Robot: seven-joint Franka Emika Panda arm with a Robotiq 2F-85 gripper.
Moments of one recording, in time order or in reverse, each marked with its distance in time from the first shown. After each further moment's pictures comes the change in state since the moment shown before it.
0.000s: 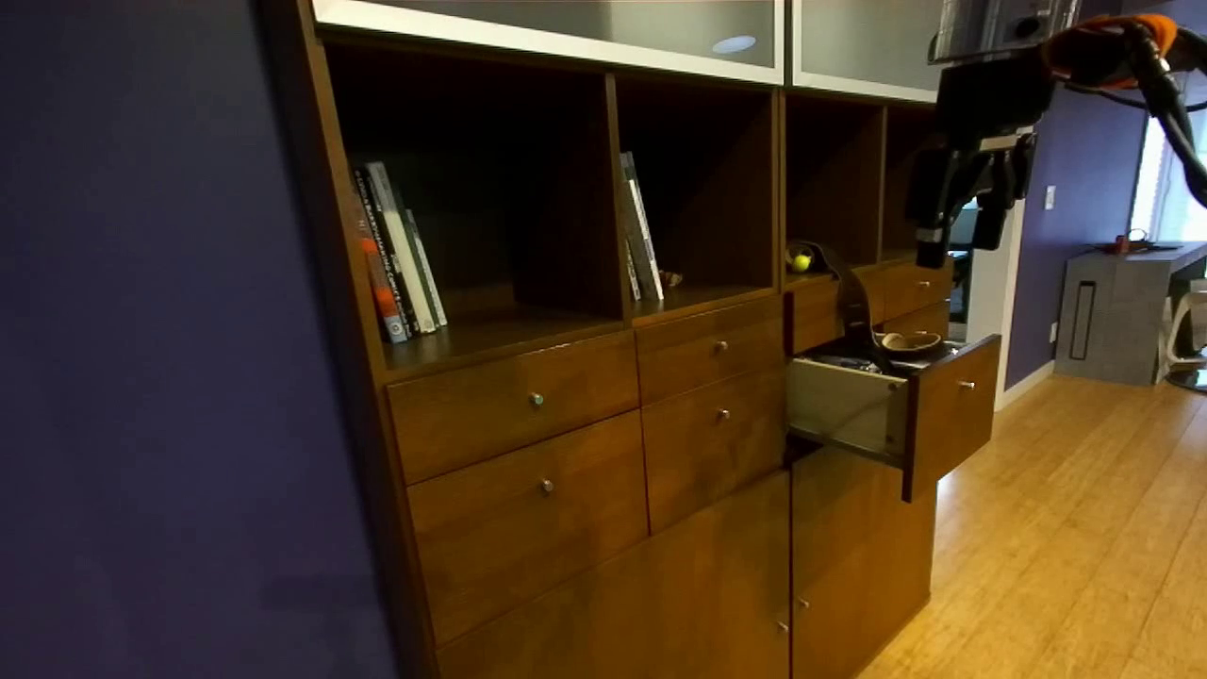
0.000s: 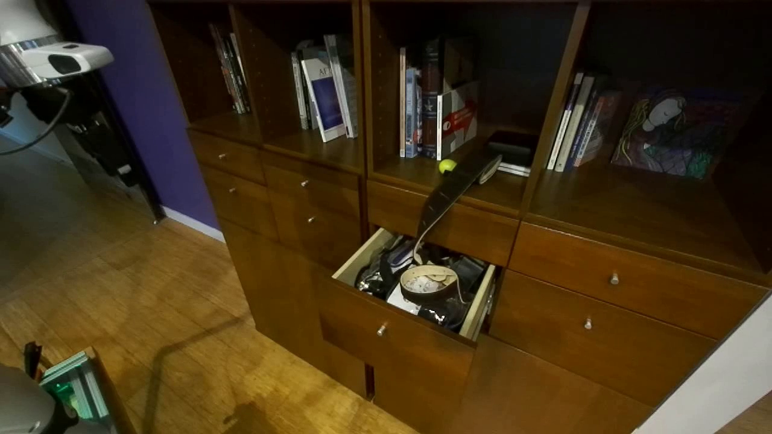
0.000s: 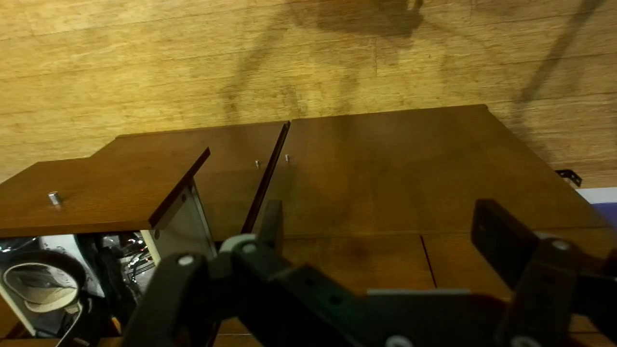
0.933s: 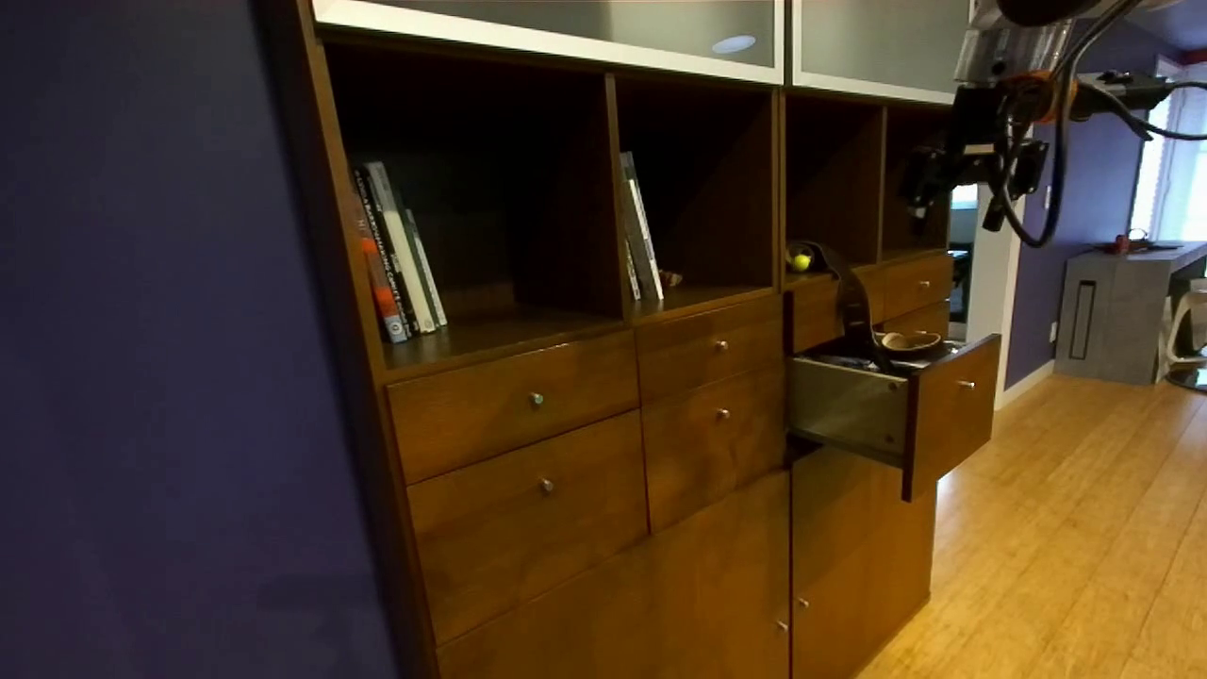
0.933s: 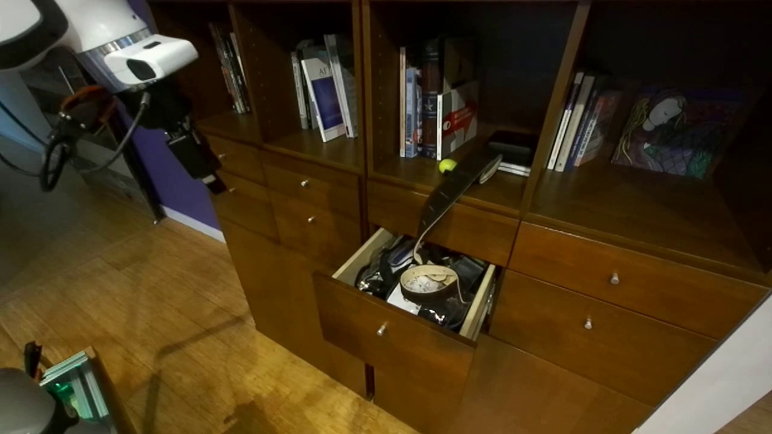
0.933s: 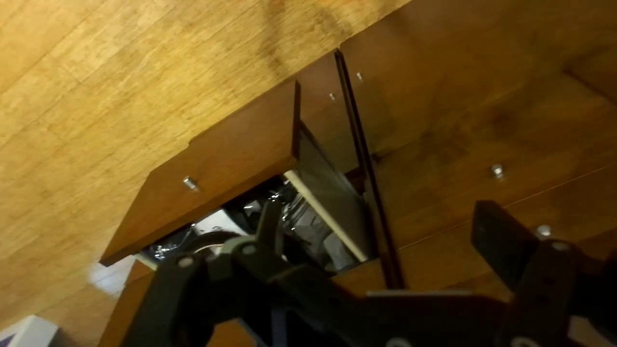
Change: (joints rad) arm -0.293 0.161 -0.153 0.044 -0.086 0.268 0.090
